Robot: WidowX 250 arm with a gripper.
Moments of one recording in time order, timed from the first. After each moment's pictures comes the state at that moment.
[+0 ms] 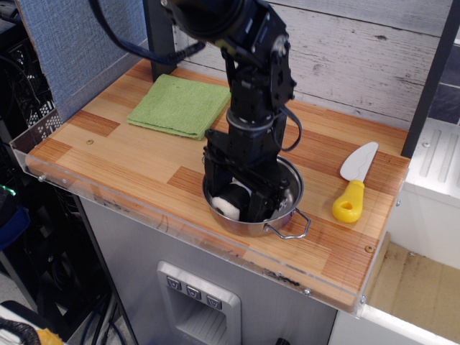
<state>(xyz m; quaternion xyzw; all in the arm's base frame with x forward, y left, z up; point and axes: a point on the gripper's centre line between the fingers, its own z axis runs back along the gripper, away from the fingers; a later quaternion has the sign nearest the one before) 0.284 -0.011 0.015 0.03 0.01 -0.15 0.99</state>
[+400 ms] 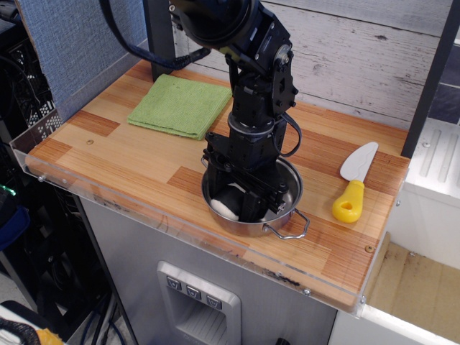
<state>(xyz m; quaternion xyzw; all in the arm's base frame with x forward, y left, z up) 0.285 -0.009 0.010 0.04 0.02 -0.15 0.99</state>
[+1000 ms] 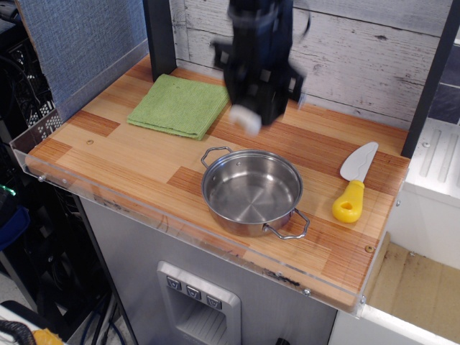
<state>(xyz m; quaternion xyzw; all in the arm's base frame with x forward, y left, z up) 0.341 0.002 0.097 -0.01 -0.08 -0.11 0.99</state>
